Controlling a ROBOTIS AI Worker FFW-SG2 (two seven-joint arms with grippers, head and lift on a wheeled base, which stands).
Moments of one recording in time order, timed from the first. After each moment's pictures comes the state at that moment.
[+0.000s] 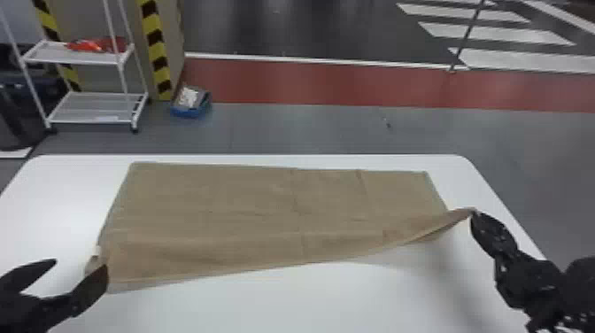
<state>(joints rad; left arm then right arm) 0.49 0.32 0.25 -2.07 0.36 0.50 -0.28 0.30 -0.11 -0.47 -1.66 -0.07 -0.15 0.51</state>
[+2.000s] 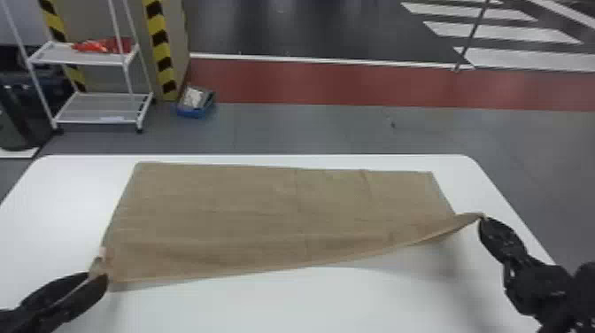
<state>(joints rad) 0.45 0.32 0.32 -1.89 0.47 0.50 -0.51 0.32 -0.10 -0.48 -1.68 -0.05 -0.13 0.51</state>
